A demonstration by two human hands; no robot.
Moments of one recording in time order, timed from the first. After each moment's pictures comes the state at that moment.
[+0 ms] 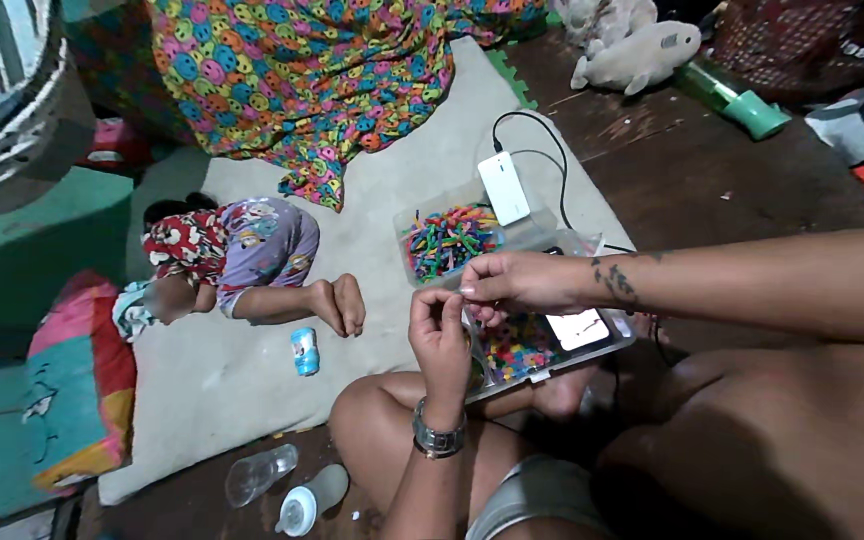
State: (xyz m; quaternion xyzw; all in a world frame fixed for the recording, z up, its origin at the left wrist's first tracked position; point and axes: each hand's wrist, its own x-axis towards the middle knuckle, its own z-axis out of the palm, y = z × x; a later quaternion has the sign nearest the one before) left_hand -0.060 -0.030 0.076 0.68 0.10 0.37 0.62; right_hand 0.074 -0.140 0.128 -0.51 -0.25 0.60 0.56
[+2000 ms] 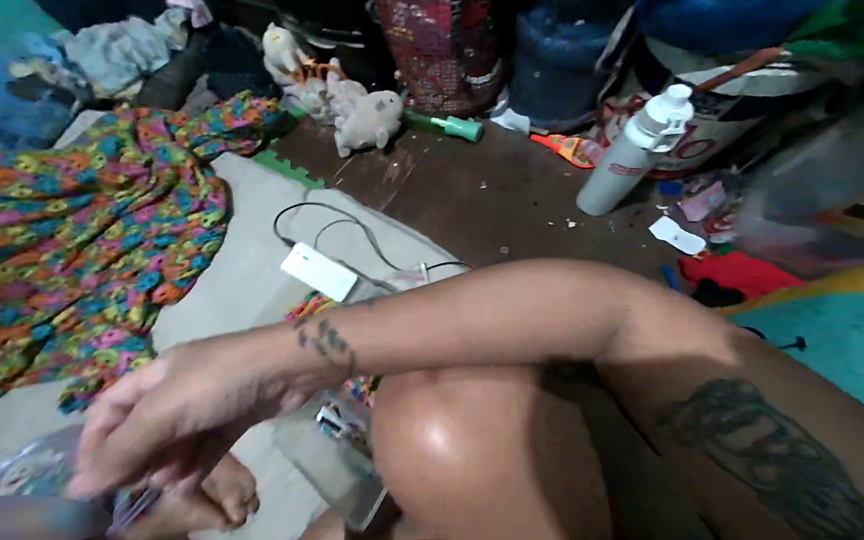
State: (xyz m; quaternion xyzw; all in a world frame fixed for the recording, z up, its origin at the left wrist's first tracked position) left_hand -0.051 0.053 0.163 0.82 -0.10 0.40 0.39; right_hand 0.074 -0.126 0.201 -0.37 -0.32 0.44 0.75
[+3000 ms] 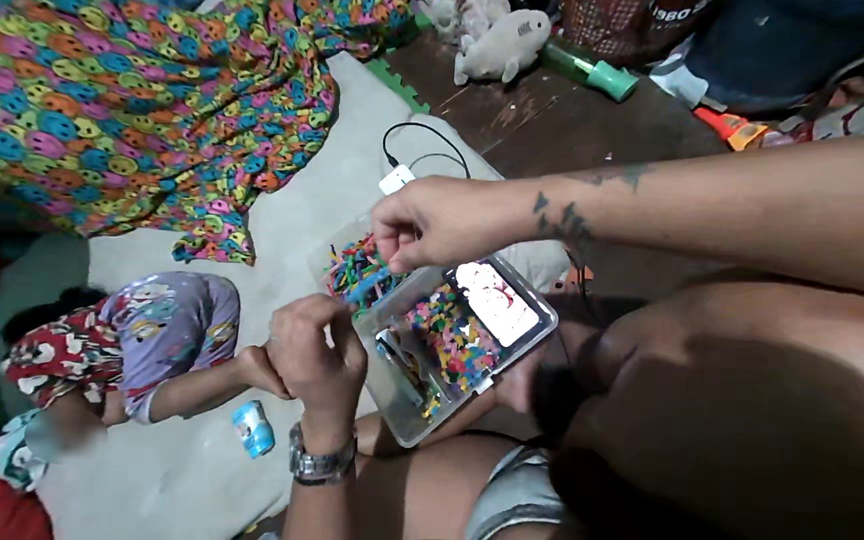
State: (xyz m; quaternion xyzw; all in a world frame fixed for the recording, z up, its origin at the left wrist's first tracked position) left_hand -0.023 0.027 0.118 0.91 -0.10 0.37 0.15; right_hand 0.137 -0.178 0.190 -0.73 -0.47 0.28 0.42
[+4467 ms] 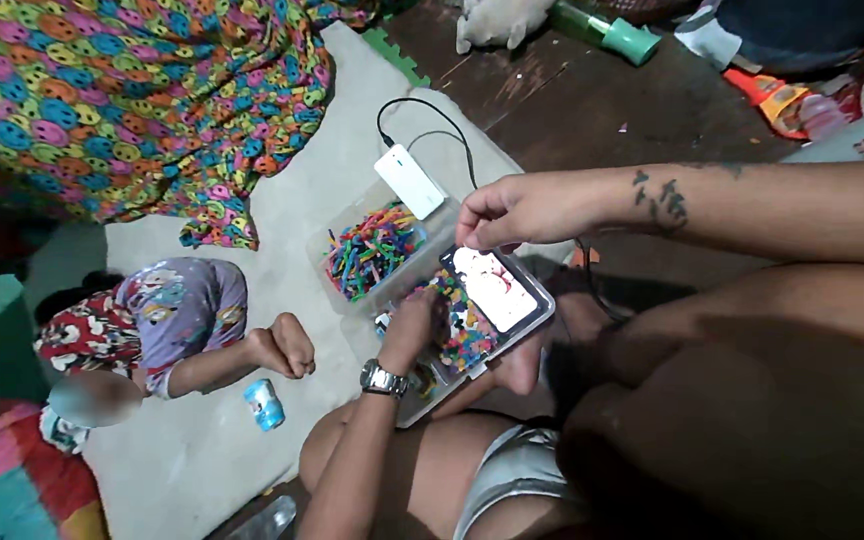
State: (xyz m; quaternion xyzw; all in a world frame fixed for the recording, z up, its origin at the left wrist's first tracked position) left_hand 0.001 -0.008 0.015 0.94 0.03 -0.31 0.13; right_hand 0.099 -0.236 0.237 -0.81 -0.15 0.44 0.34
